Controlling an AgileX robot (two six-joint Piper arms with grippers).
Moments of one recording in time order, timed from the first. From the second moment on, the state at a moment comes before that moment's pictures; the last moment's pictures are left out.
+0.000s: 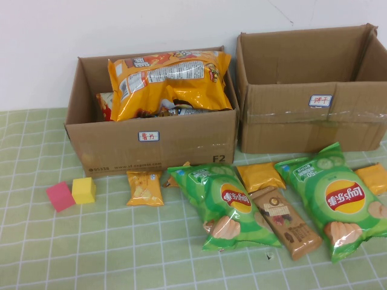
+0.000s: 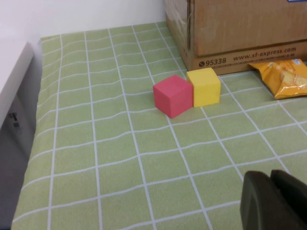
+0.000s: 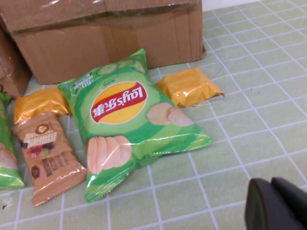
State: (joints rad) right arm 0.04 -0.01 0.02 -0.02 0.42 0.19; left arm -0.02 -0.01 0.02 -0.09 0.36 0.07
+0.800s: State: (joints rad) right arm 0.04 -0.01 0.03 -0.03 -0.48 0.19; left arm -0.02 -0.01 0.02 -0.09 -0.47 0.07
